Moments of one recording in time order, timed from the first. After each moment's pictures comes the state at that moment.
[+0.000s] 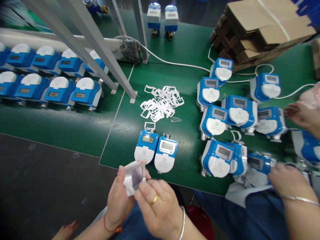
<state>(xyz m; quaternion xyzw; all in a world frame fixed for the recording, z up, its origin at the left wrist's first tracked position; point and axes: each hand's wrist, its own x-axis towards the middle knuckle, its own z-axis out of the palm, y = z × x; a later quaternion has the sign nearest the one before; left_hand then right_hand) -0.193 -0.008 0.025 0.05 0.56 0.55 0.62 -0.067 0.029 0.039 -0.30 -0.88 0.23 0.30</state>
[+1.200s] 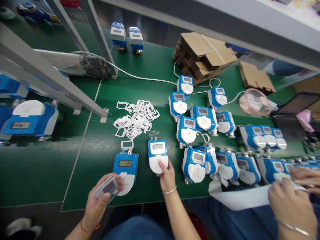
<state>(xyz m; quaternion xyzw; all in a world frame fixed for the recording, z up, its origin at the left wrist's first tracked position) -0.251 0.040 -0.046 0.37 0.49 0.50 0.60 -0.031 0.083 -0.103 -0.64 -0.07 0.56 0.52</state>
